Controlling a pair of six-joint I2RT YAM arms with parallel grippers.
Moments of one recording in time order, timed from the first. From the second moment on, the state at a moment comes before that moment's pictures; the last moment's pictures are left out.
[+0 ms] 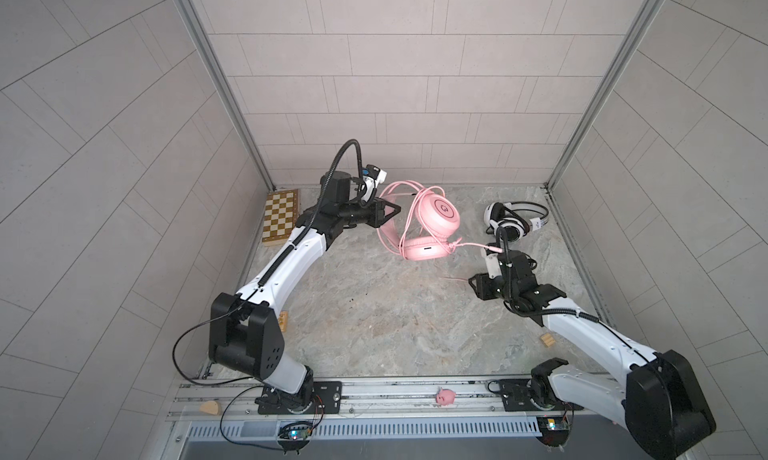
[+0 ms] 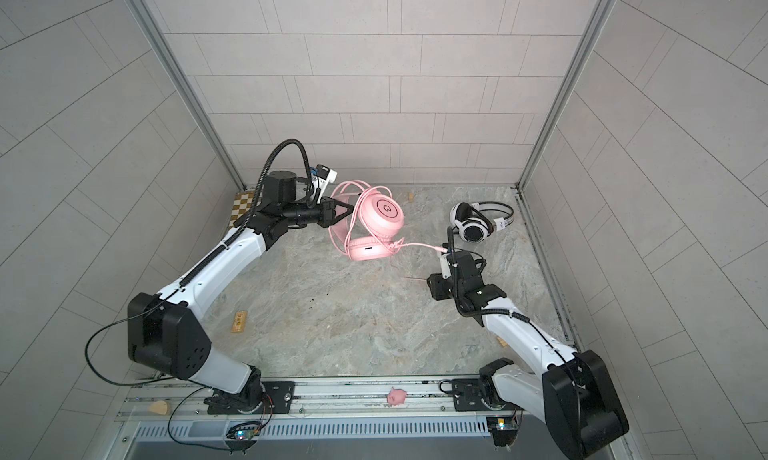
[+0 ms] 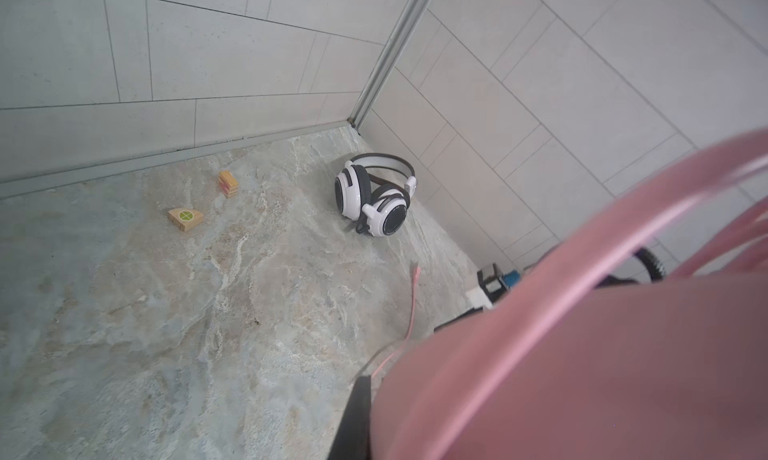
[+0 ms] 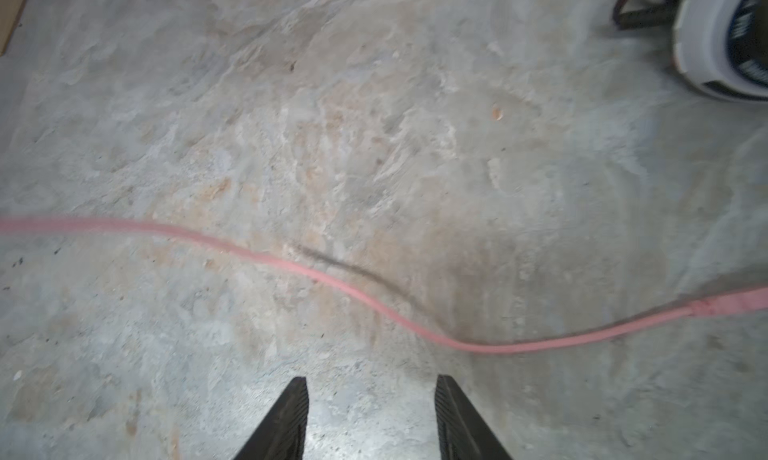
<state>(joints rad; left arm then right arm) -0.29 1.54 1.32 -0.21 0.77 -0.29 0.34 1.10 0.53 -0.21 -0.12 0.24</state>
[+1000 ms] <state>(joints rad) -0.26 1.59 1.34 -0.23 0.78 -0.43 0.46 1.73 0.67 0.62 -0.13 0.21</state>
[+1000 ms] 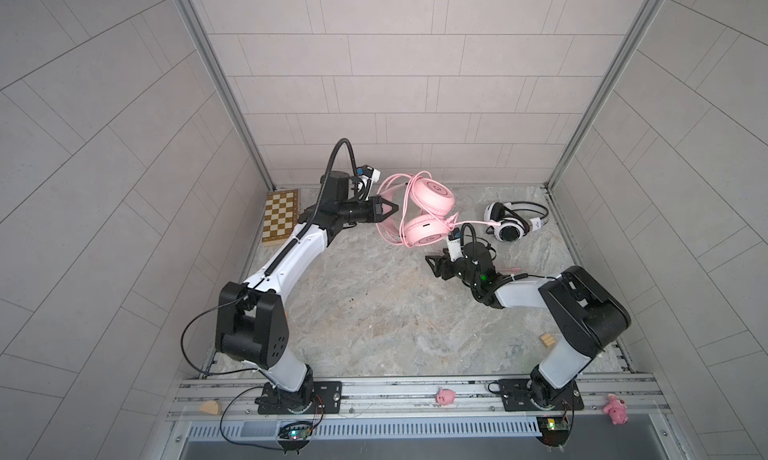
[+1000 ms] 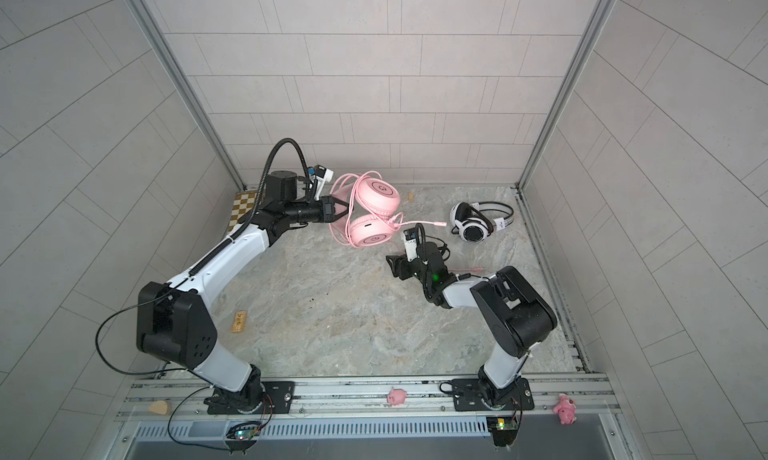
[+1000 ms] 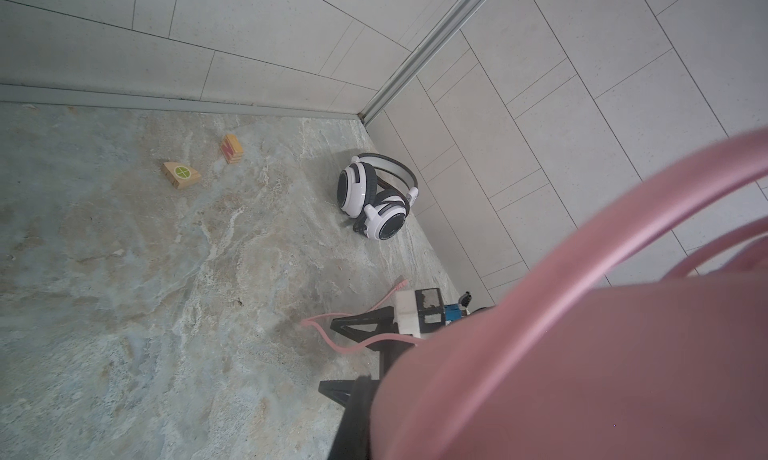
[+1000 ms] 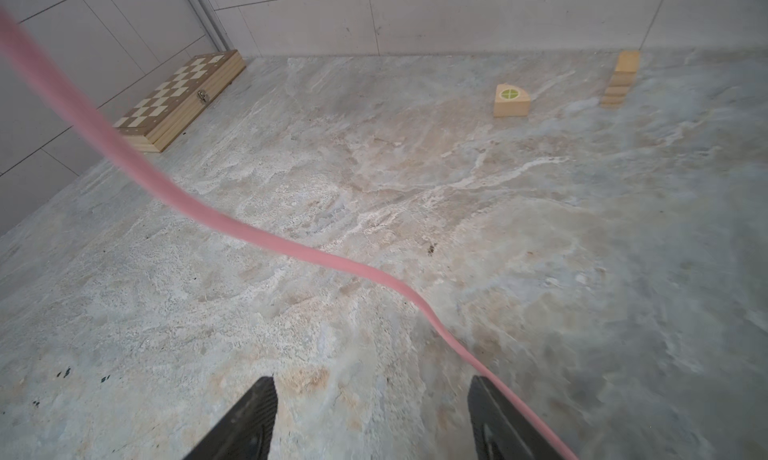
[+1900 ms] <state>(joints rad) -0.23 1.59 1.35 -0.14 0.79 -0.51 0.42 1.94 0.79 0.69 -0.35 0.32</state>
